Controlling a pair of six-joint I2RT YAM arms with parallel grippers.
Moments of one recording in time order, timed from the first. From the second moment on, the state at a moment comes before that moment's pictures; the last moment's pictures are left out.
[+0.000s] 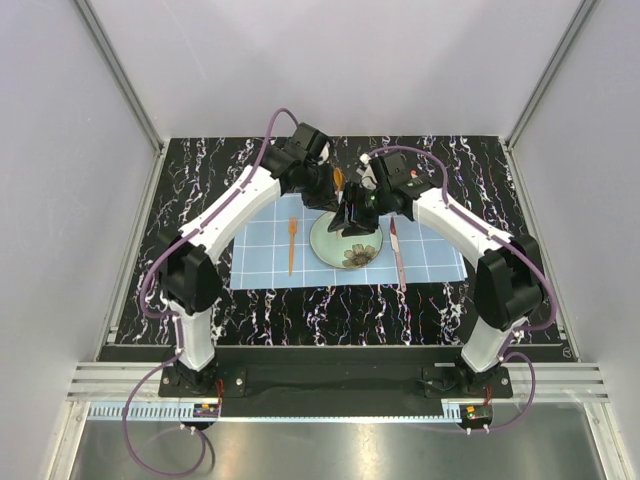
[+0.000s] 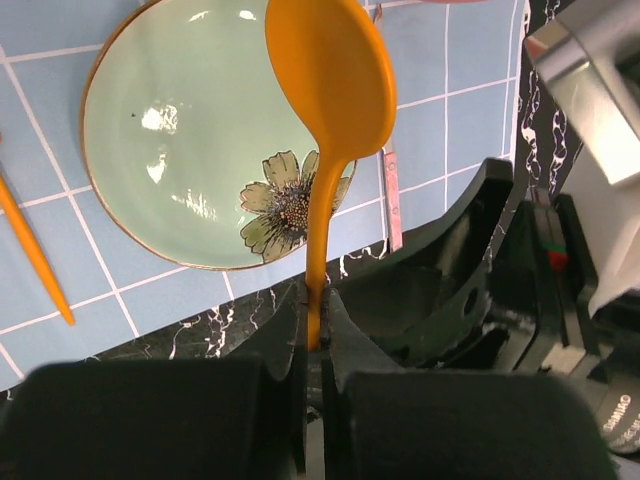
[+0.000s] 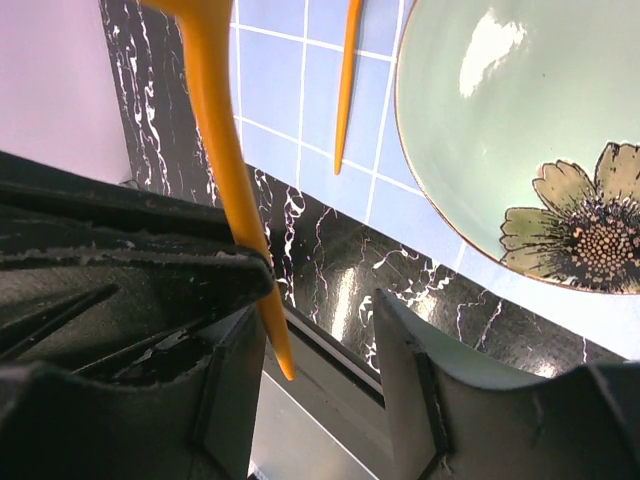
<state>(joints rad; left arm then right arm) -0.61 1.92 1.92 -0.93 0.19 -0.66 0.50 1.74 1.42 -0.57 -0.51 0.65</state>
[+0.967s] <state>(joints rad) -0.50 1.85 1.75 -0.89 0.25 -0.66 0.52 1.76 1.49 -0.62 -0.36 0.61</state>
